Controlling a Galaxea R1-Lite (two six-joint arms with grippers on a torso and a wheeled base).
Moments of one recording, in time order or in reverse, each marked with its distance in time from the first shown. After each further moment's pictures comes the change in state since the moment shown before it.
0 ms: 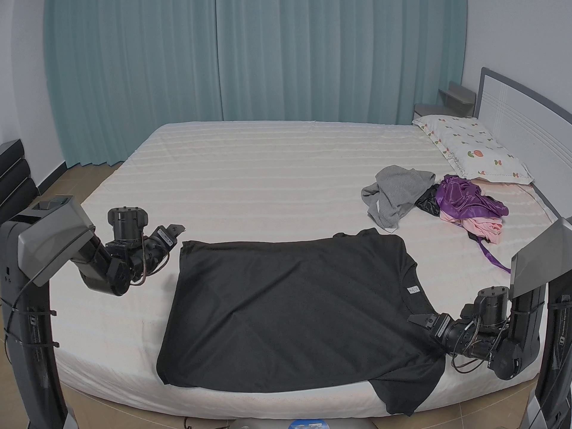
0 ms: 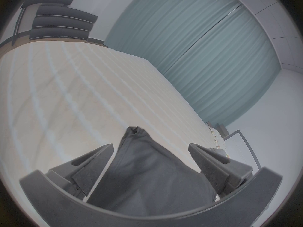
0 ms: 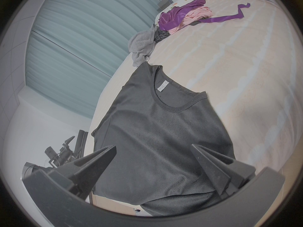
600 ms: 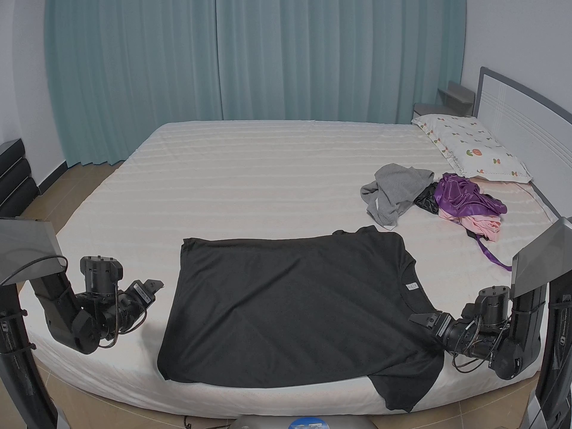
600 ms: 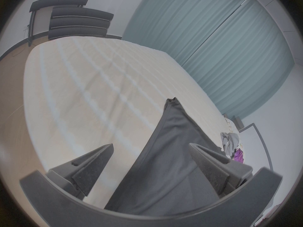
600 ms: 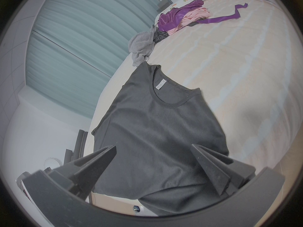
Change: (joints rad) left arm 0.002 -0.214 0.635 -0.224 0.076 -0.008; right arm -0.002 -0.006 0.004 0.000 -0.004 -0.003
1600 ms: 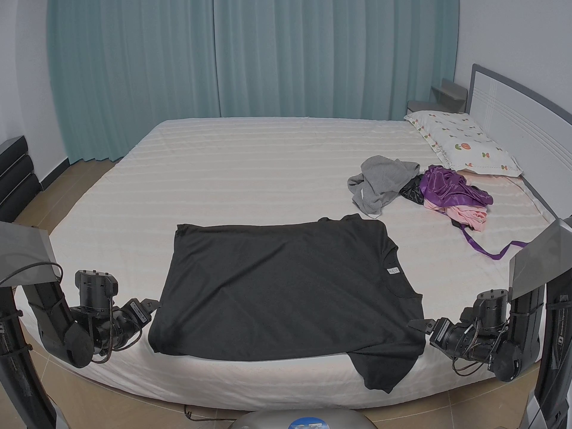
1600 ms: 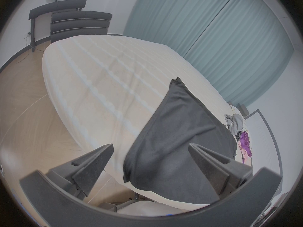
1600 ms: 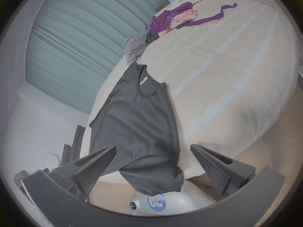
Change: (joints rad) left arm 0.001 -0.029 0.121 -0.011 0.004 0.072; right arm 0.002 0.020 0.012 0.000 0.000 -0.025
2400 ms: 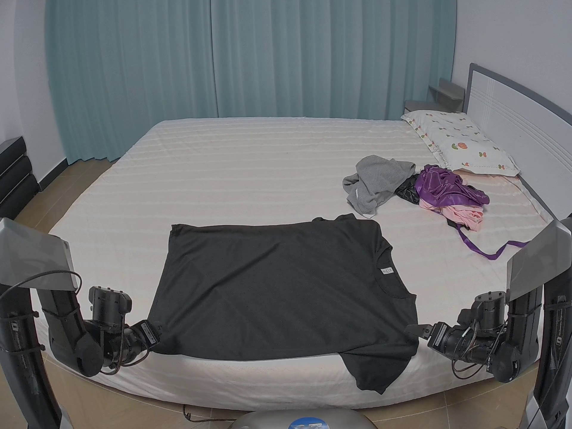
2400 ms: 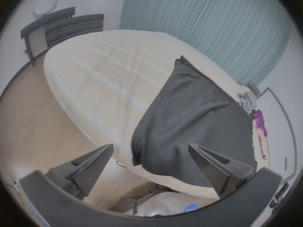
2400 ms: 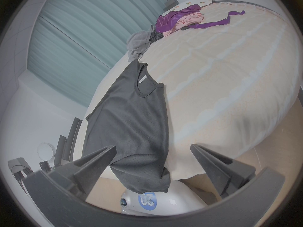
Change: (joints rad) left arm -0.036 0.099 0.032 -0.001 0.064 0.101; right arm 0.003 0.016 0.000 0.003 0.000 -0.091
